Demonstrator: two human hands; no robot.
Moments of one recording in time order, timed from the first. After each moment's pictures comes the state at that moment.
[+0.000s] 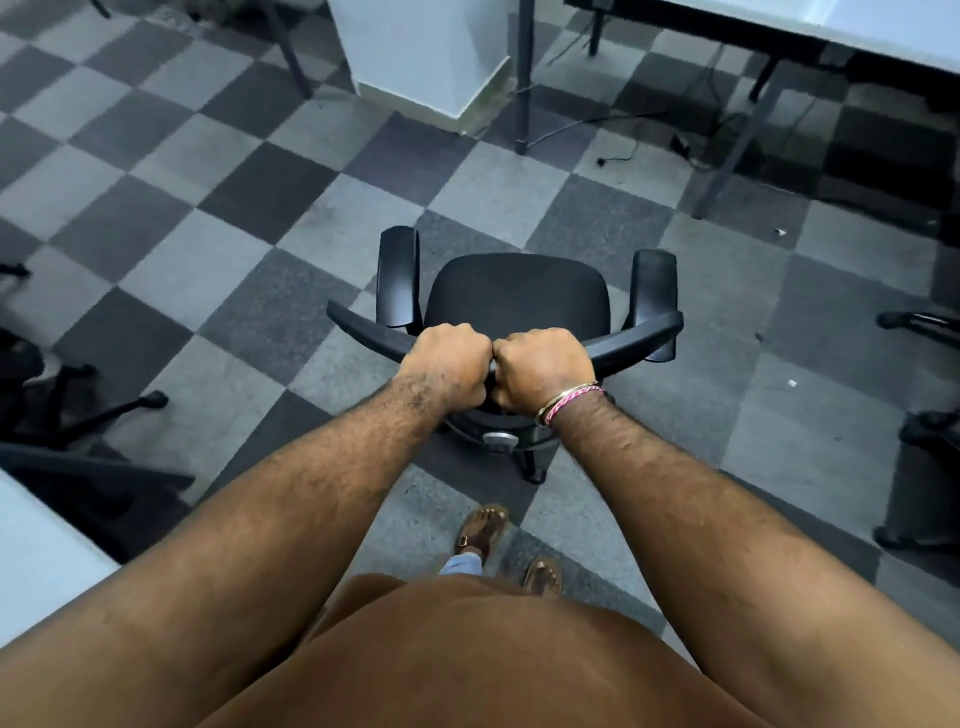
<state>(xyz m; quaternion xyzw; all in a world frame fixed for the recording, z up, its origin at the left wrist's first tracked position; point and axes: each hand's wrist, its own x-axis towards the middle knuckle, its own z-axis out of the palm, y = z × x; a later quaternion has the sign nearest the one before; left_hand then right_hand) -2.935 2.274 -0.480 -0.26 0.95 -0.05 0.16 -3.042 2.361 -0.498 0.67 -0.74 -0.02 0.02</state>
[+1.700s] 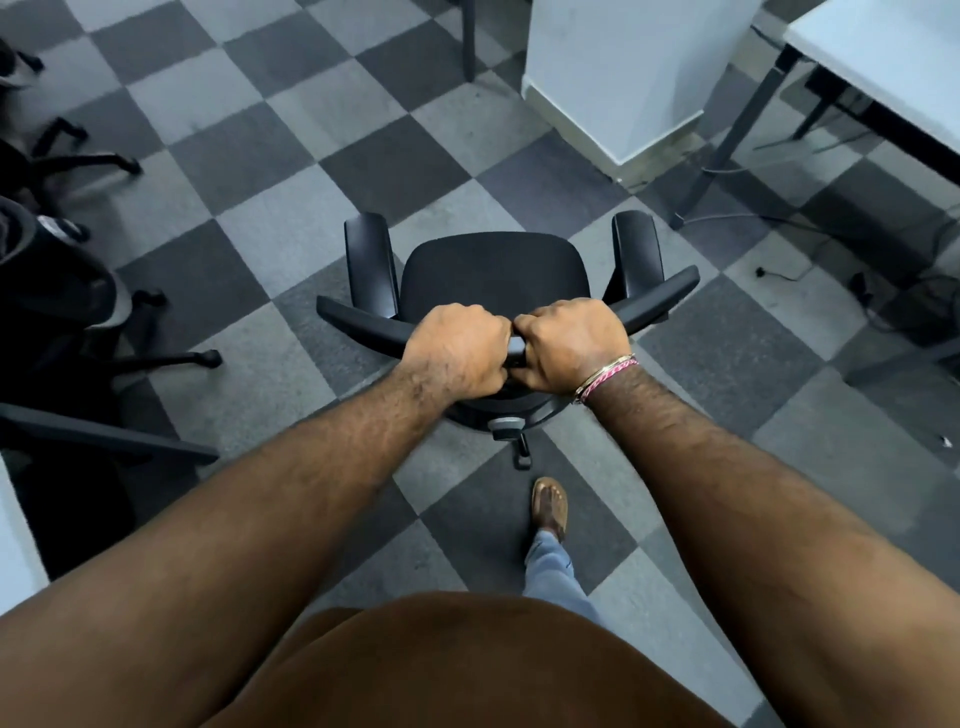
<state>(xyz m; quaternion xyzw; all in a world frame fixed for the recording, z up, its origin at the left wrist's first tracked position) -2.924 1.897 -0.497 -0.42 0.90 -0.02 0.11 -3.084 1.928 -0.509 0.82 -0.56 -0.03 0.09</state>
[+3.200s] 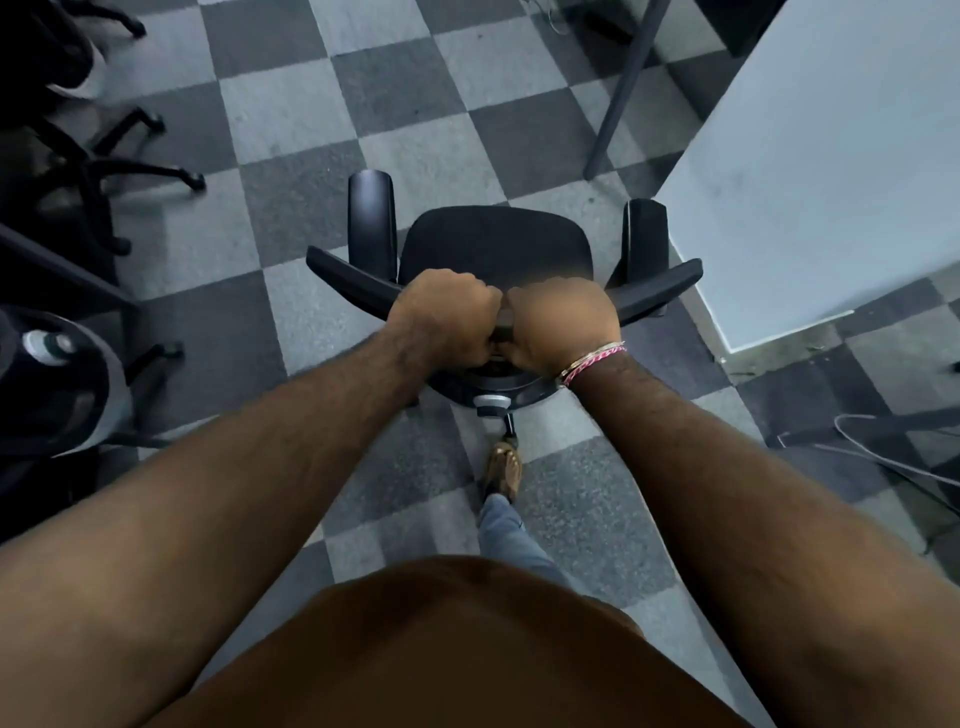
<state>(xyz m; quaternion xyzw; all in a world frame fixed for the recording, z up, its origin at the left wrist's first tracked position) -2.895 1.233 -0.499 -0.51 0.86 -0.02 0.07 -3.061 1.230 -0.509 0.89 -0.45 -0.01 0.09</state>
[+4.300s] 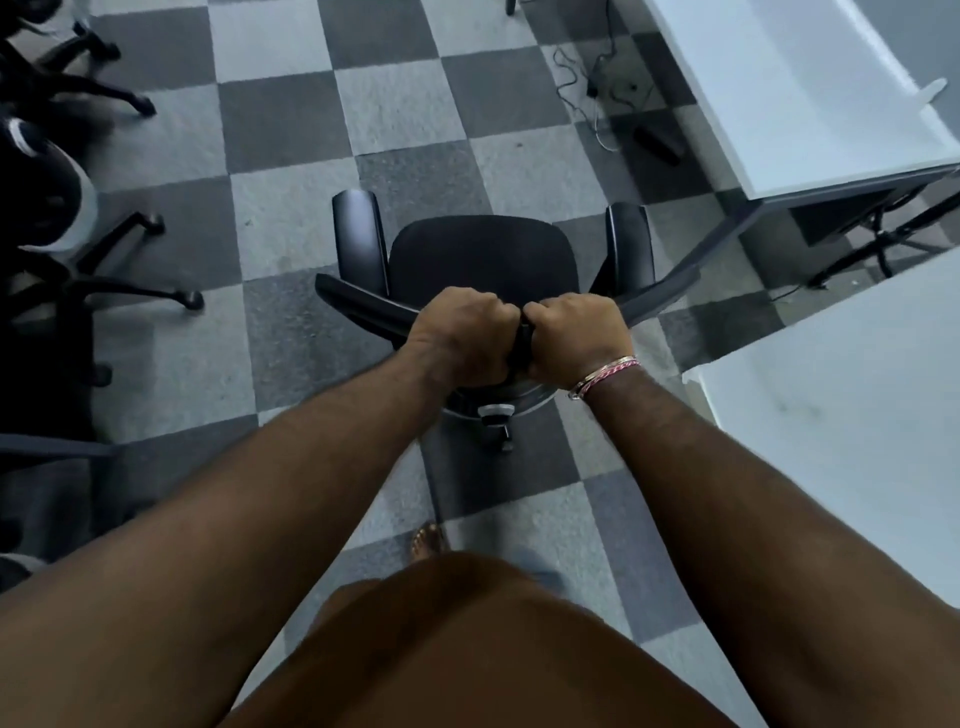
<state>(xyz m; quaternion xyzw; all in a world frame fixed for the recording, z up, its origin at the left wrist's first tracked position) -2.760 0.660 -0.503 -0.53 0.84 0.00 0.04 -2.925 0.641 -0.504 0.89 -0.45 0.00 0.08</state>
